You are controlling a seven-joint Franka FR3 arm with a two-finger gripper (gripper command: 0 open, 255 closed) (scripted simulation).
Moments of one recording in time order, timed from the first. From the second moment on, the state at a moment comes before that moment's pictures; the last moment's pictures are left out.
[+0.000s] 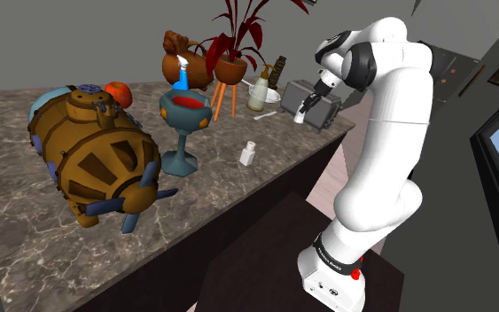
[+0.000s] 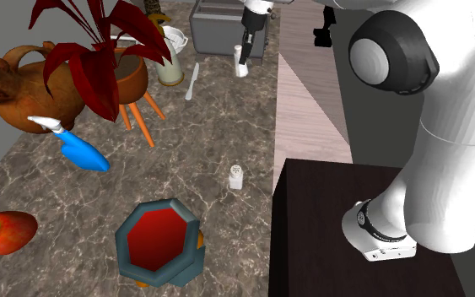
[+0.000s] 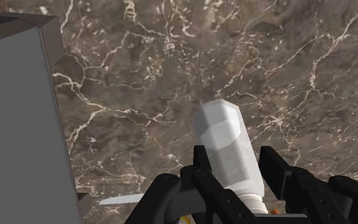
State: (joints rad) arm -0.40 0.43 -0.64 -1.61 0.57 1.94 -1.23
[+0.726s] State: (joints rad) arm -0.41 0.49 -0.62 -1.68 0.62 2.04 -1.29
